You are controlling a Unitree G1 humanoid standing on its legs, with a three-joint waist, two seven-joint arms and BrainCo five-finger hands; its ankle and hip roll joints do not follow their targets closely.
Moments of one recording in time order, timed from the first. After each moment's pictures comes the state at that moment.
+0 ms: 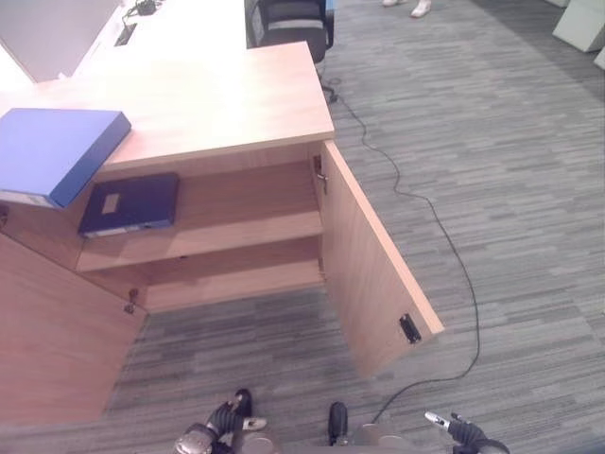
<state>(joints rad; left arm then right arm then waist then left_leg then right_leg) 0.00 0.29 -0.31 1.16 -0.07 -0.12 -0.09 0.03 -0.35 0.14 1.29 0.33 -0.07 0.05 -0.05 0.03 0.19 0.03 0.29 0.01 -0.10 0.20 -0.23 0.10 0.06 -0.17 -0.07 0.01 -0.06</state>
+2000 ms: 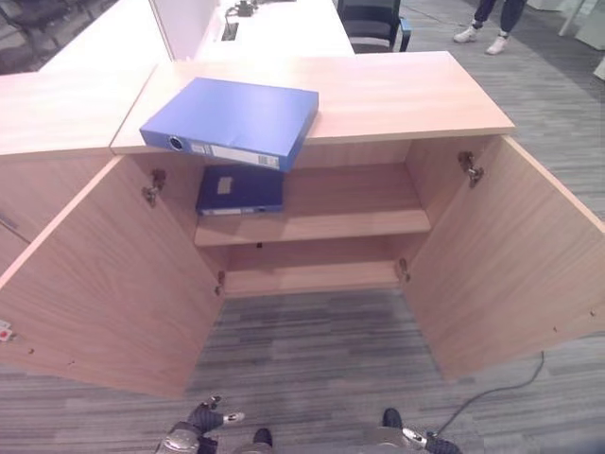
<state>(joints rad) -0.06 0.31 -0.28 1.22 -0.11 -0.12 -0.01 -0.02 -0.25 0.15 1.29 0.29 -0.05 0.05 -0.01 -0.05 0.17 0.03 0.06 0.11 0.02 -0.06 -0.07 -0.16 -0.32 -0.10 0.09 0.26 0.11</state>
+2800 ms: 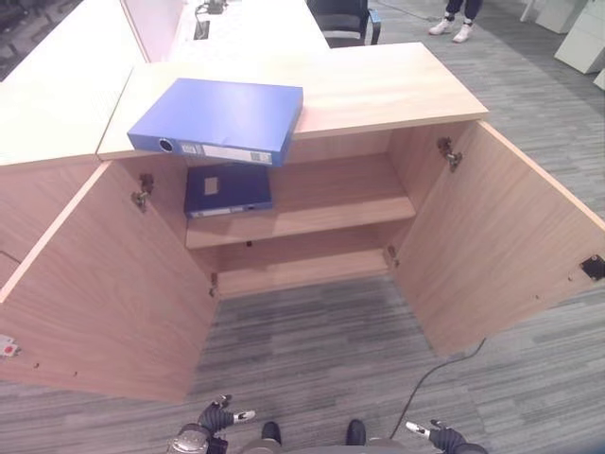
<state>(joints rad) 0.00 0.27 -0.24 1.17 -0.11 -0.12 -0.03 0.03 -0.28 0.19 1.25 0.29 -0.06 0.04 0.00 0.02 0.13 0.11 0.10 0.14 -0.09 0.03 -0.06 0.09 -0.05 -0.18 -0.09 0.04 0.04</state>
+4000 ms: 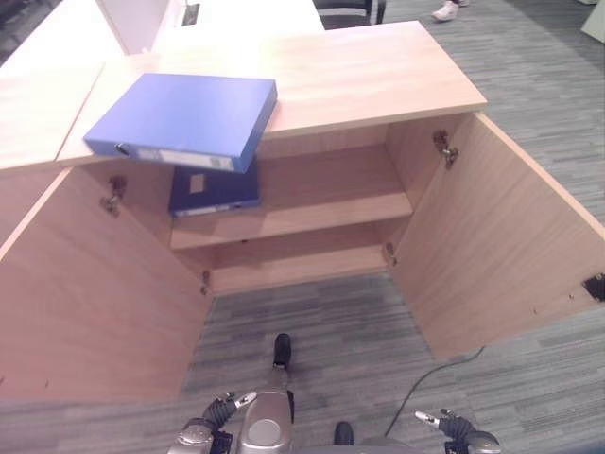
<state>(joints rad) -0.05 0.24 -0.23 1.24 -0.13 -0.12 -0.03 -0.02 -0.33 0.20 1.31 0.29 -0.06 0.04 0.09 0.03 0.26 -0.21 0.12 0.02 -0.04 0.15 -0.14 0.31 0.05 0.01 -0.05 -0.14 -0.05</state>
